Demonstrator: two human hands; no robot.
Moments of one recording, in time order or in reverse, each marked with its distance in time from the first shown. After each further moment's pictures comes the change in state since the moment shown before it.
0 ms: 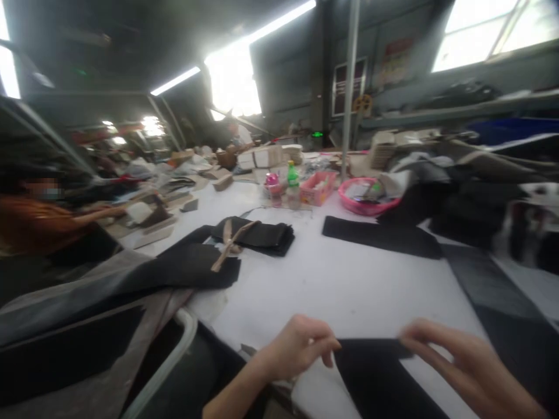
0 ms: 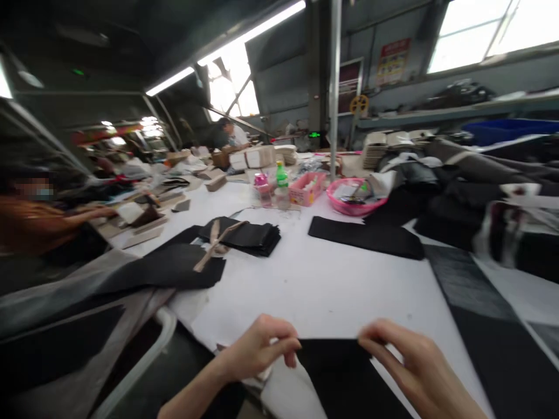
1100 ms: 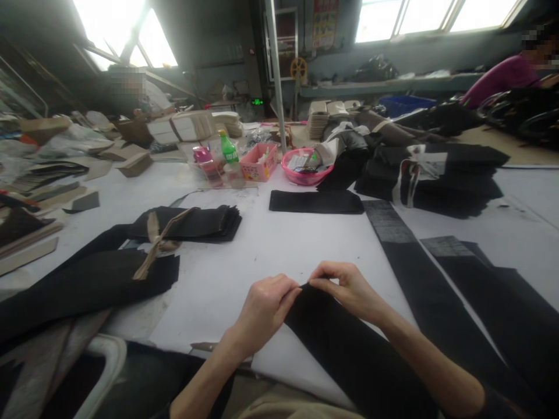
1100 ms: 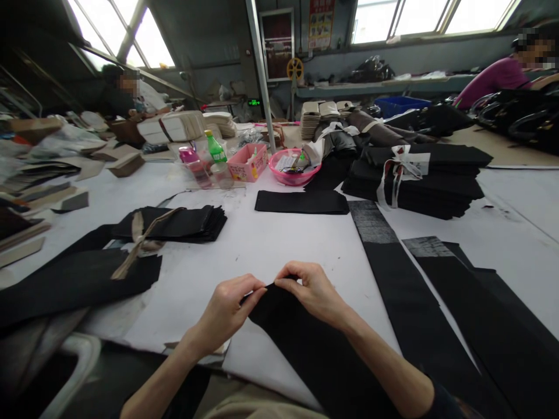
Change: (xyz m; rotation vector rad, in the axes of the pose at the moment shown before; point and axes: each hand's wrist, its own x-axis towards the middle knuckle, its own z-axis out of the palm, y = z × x) left_hand 0.036 0.005 0.021 0.327 0.101 0.190; right_hand 0.019 -0.013 0.029 0.450 -0.097 0.163
